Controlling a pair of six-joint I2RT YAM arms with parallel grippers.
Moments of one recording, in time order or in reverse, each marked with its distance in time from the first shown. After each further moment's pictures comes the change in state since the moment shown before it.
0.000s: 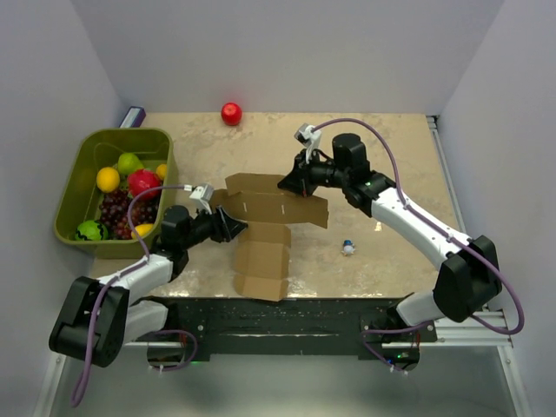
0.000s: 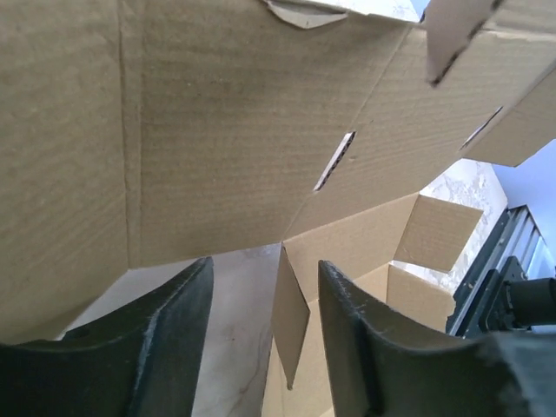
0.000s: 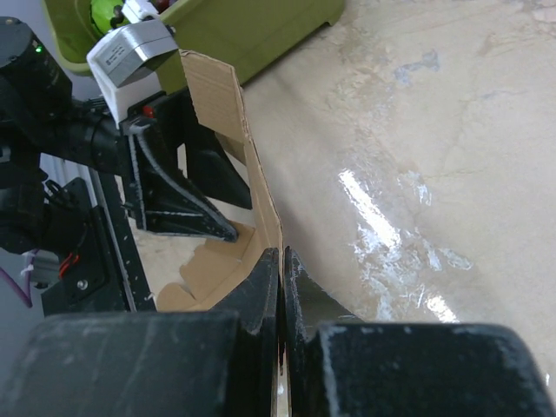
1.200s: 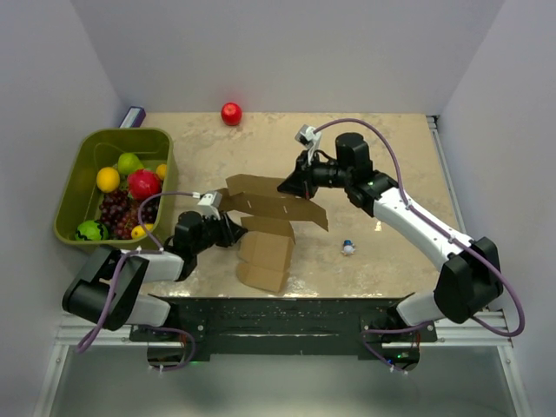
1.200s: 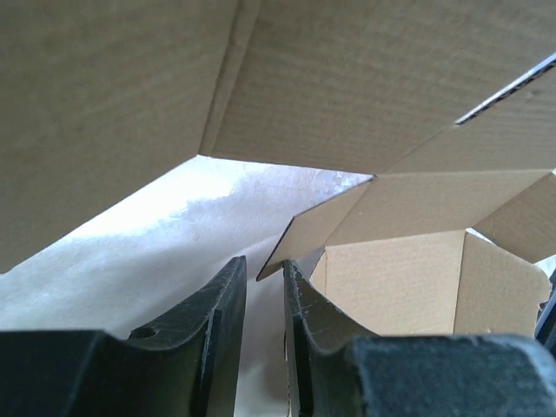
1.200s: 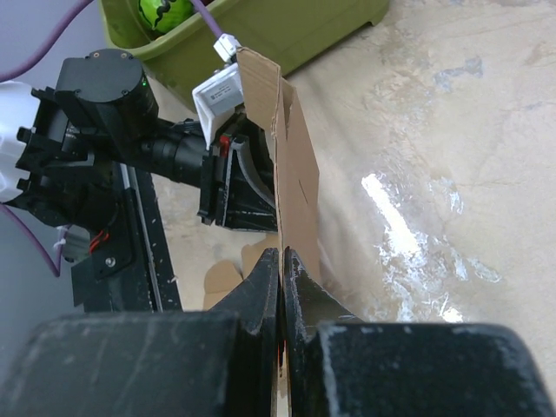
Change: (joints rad) left arm -0.083 0.230 -0.046 0.188 -0.180 0.013; right arm -0.019 -0.007 -0.003 -0.001 -0.122 -0.011
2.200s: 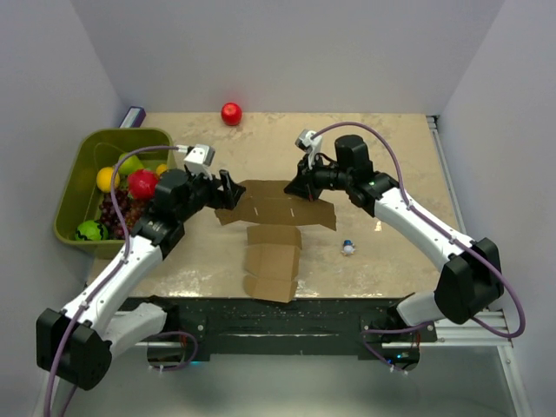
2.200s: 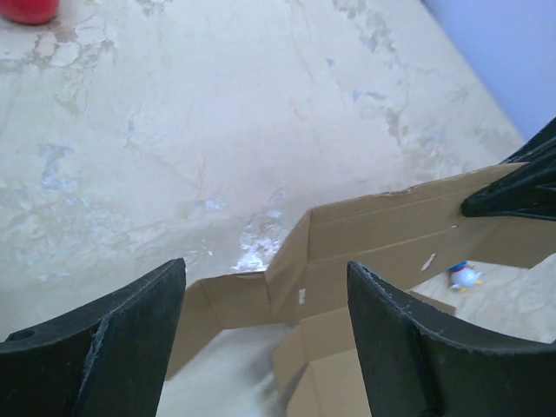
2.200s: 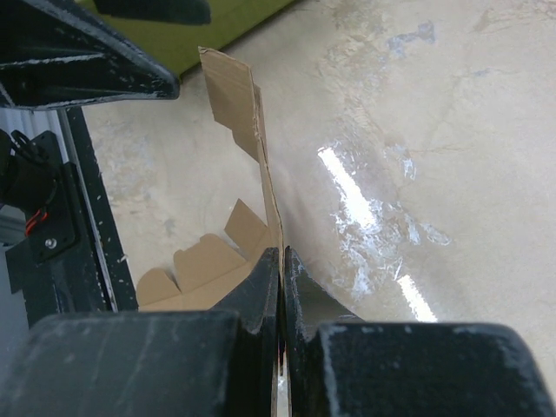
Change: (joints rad) left arm -0.027 -0.413 0.480 -0.749 -0.178 0.192; right arm -0.007 -0.008 -0.003 -0.100 0.093 -0.133
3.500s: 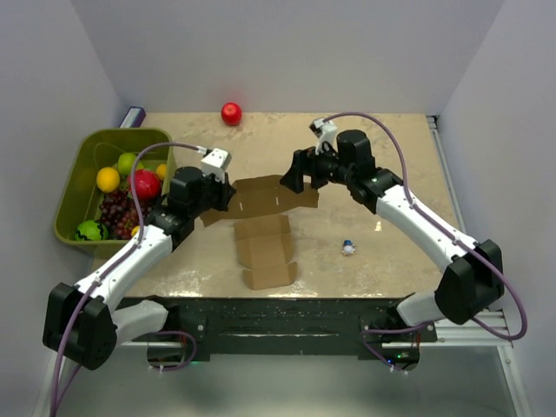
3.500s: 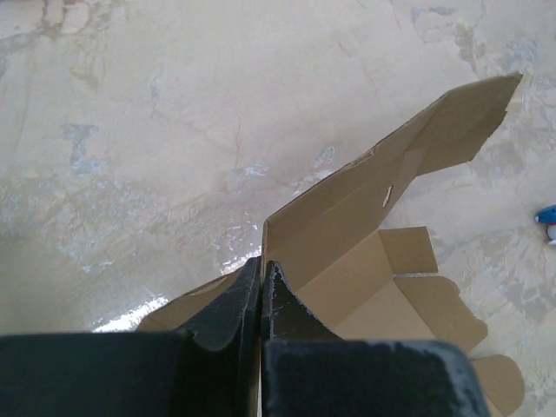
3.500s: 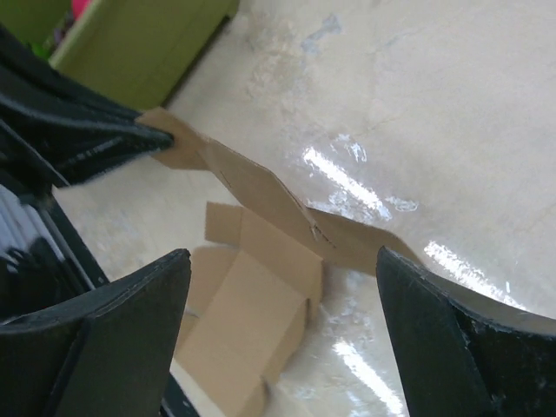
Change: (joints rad) left arm -0.021 0.182 0.061 -0.045 -0.028 0.216; right arm -0.002 0.014 0.052 -0.037 0.239 0.243
